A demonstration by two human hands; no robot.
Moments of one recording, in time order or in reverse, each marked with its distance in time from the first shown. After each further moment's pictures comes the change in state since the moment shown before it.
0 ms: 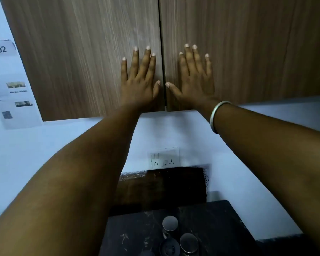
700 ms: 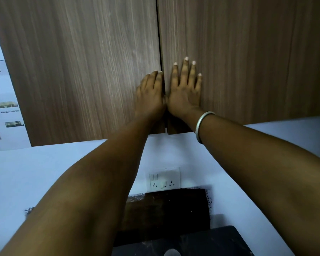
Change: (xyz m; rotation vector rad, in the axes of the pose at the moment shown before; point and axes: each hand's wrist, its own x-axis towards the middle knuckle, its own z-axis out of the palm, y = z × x) left_hand 0.049 0.023 0.035 -0.492 0.011 -0.121; right_hand 0.060 -0.025 0.048 -0.028 -0.077 0.190
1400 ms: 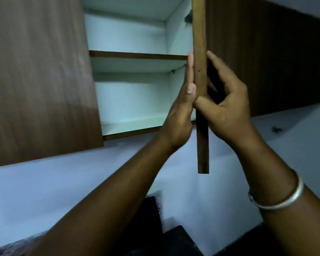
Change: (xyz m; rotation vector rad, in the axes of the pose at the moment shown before) left_hand -0.045 0.252 -0.040 -1.559 -0.289 0.267; right_hand -0.118 0.152 -0.219 0.837 0.249 0.009
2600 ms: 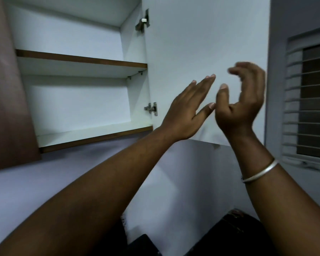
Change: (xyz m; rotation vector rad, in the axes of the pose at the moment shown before) left_hand 0.084 -0.071 0.108 0.680 -0.168 0.252; right_hand 0.009 0.080 -0.150 -0.683 0.574 -0.463
